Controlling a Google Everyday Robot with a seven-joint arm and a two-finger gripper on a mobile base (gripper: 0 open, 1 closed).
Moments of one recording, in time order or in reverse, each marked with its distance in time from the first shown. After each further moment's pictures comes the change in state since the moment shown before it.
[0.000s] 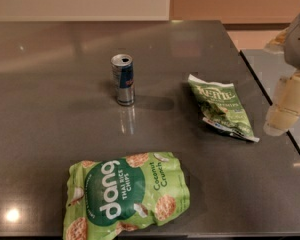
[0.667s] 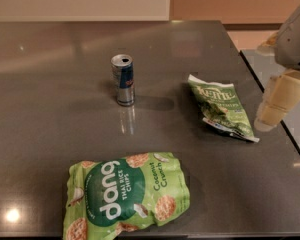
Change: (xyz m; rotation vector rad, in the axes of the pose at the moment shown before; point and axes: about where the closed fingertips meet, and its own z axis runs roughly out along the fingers) arm -0.004 -0.012 0.016 -0.026 -0.042 0.008
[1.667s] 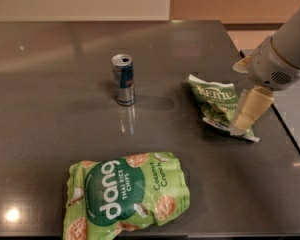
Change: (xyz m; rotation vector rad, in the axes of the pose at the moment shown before) arm -0.010 -0.021 0.076 -0.054 -0.113 0.008
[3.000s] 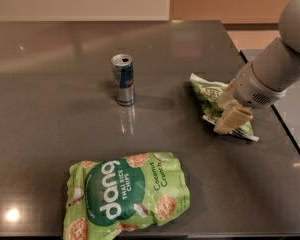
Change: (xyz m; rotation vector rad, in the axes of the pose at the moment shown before) arm 0.008 0.007 0.053 -0.020 0.008 -0.004
